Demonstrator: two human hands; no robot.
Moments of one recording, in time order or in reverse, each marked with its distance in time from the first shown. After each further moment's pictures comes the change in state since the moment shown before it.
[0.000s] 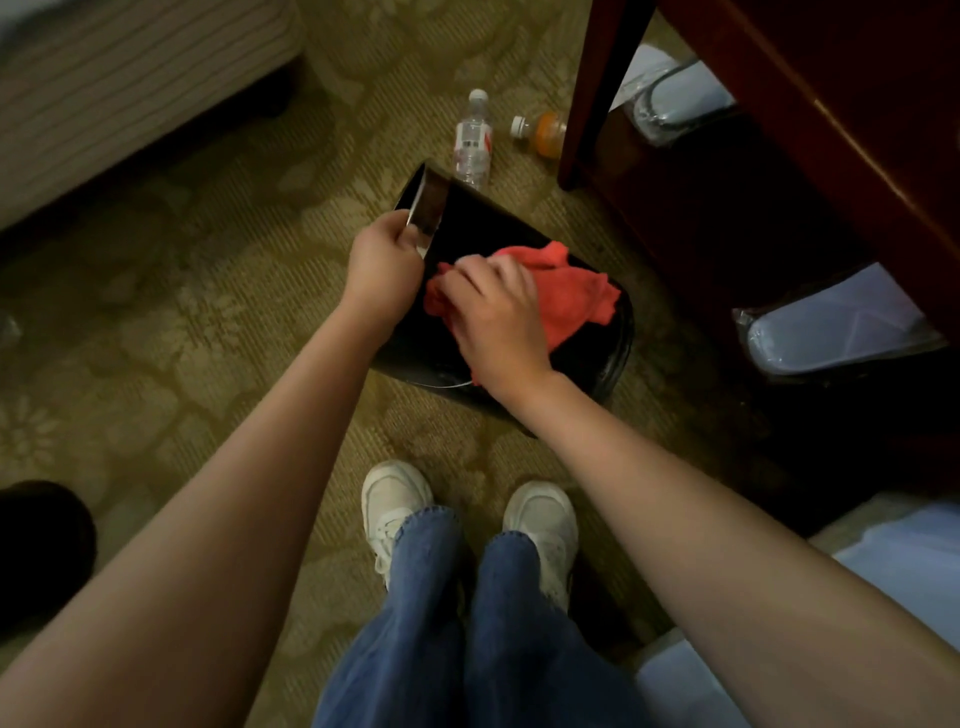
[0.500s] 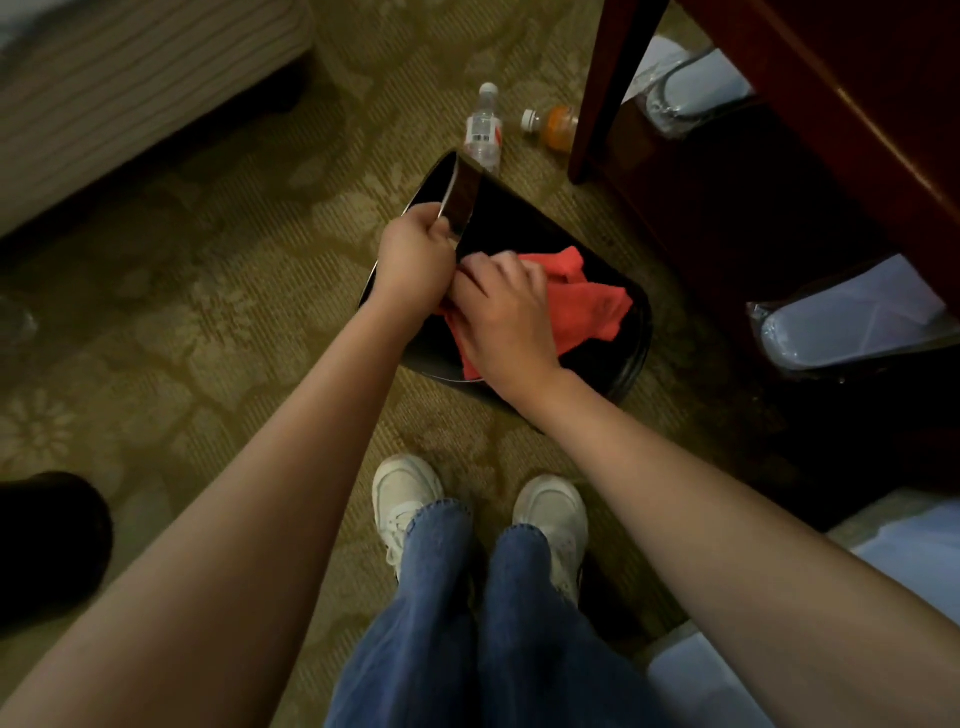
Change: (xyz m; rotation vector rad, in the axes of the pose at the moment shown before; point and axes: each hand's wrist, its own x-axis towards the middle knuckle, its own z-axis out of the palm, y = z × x) left_hand -0.005 0.007 0.008 -0.017 -0.015 0.021; right_hand -0.003 -0.006 -0.002 -0.074 0.027 -0.079
